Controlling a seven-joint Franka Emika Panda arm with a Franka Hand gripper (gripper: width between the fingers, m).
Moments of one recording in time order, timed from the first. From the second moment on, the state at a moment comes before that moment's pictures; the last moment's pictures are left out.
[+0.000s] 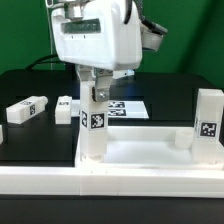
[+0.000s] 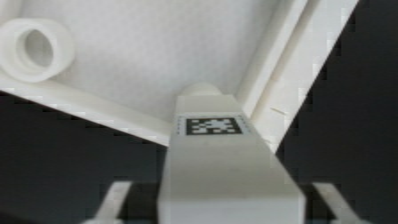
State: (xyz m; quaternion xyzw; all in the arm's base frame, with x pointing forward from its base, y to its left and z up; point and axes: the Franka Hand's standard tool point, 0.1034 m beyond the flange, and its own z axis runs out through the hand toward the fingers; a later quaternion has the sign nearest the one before) arm 0.615 -0.055 0.116 -0.84 0.53 -0.03 0.06
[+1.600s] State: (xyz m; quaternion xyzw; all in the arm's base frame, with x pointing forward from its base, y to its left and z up) arm 0.621 -0.057 0.114 -0.99 -0.10 -0.05 -0.01
